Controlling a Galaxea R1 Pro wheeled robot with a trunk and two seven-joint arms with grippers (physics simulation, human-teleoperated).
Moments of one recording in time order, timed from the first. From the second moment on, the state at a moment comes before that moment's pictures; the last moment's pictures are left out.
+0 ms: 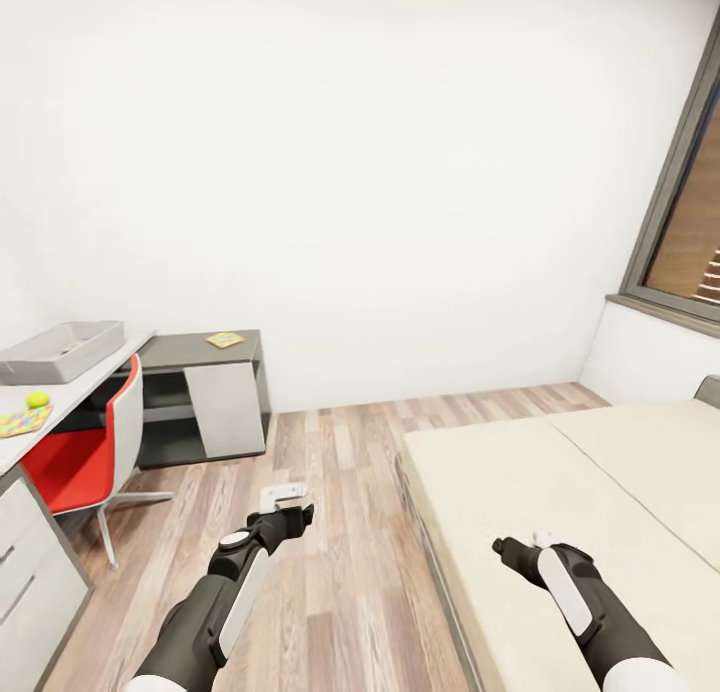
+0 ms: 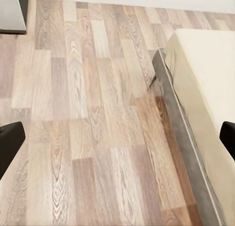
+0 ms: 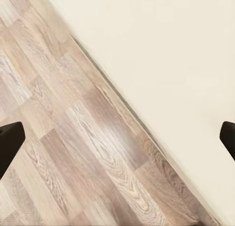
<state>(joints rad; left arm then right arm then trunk) -0.42 -0.11 -0.09 -1.02 0.18 0.42 0.11 -0.48 -0.12 -0.07 -0.80 -0.56 0.56 -0.28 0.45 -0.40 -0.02</state>
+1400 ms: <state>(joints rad) -0.42 -0.11 -0.09 -1.02 0.18 0.42 0.11 -0.48 -0.12 -0.07 -0.80 -0.56 0.56 -0.28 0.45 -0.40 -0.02</state>
